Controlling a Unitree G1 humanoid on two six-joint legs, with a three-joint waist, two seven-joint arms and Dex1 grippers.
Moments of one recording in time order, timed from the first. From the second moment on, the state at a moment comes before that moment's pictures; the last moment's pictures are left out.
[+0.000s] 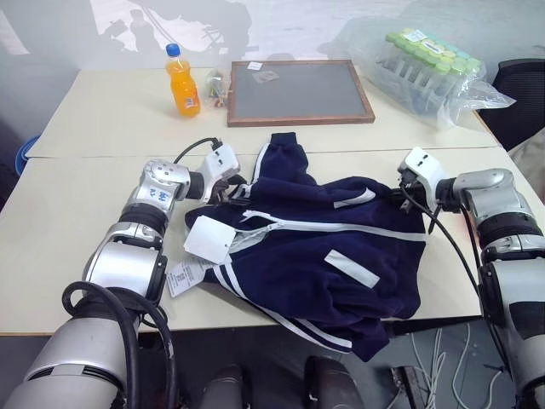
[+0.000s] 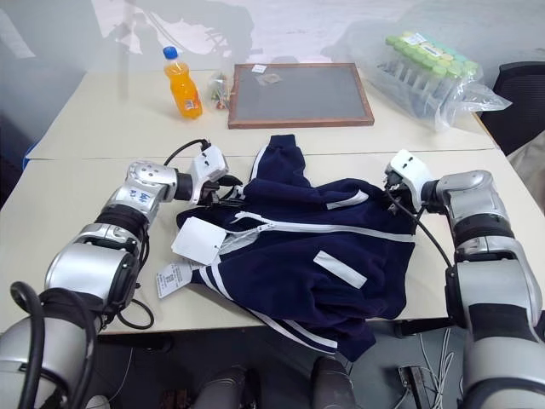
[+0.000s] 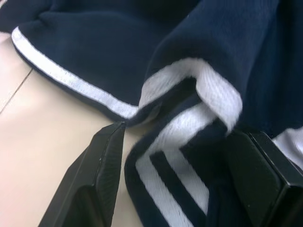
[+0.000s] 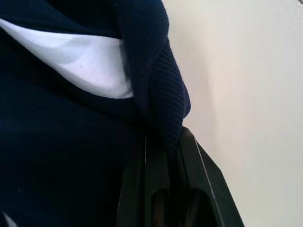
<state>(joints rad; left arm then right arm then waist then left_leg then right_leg) -1.24 0.40 -0.13 1.27 0.13 -0.14 -1.00 -1.15 -0.69 0.13 1.20 -0.16 0.04 1.12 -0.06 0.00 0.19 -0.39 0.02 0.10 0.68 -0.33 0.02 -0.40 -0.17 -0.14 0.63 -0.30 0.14</state>
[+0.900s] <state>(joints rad) -1.30 0.37 -0.08 1.34 0.17 -0.14 -0.66 -1.19 -0.63 0.03 1.25 -0.13 0.16 0.82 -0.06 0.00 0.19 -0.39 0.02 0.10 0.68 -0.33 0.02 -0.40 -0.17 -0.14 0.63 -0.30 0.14</state>
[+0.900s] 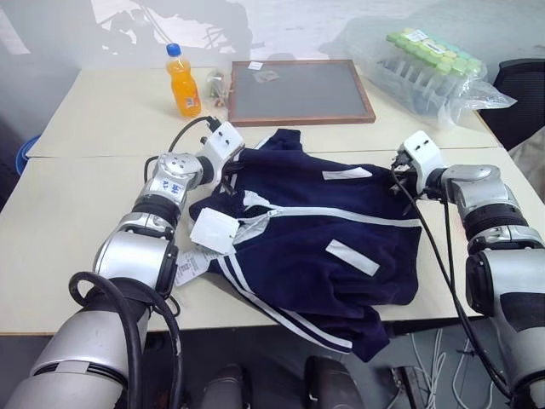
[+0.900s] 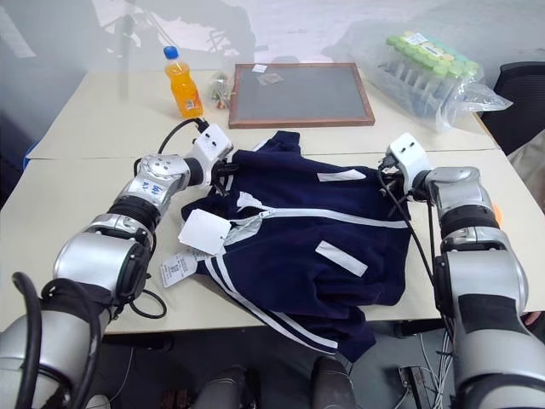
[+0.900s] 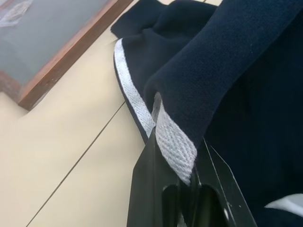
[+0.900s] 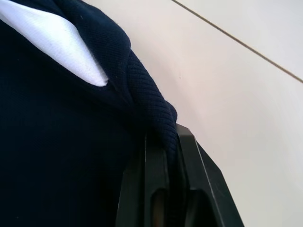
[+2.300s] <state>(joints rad) -0.10 0.83 0.11 -0.42 0.15 0.00 -0.81 -0.36 -0.85 -0.07 -0.37 0.38 0.31 1.20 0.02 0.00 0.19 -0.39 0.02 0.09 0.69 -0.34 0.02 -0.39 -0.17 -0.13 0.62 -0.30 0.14</state>
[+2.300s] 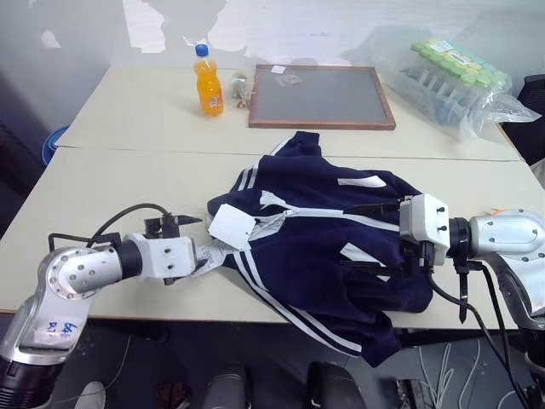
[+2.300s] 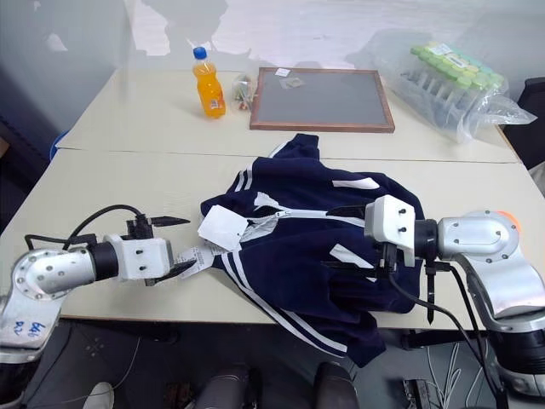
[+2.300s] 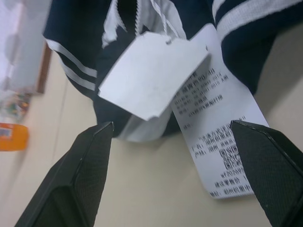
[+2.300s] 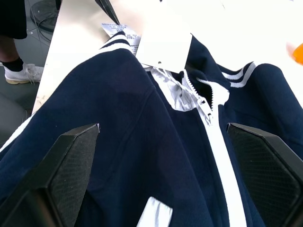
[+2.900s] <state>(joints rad) -0.17 0.85 -0.04 -0.17 0.47 -0.43 -0.57 -0.34 -0.87 -0.09 -0.42 0.41 0.36 1.13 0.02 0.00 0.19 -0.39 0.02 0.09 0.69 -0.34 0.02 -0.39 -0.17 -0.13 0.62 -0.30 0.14</state>
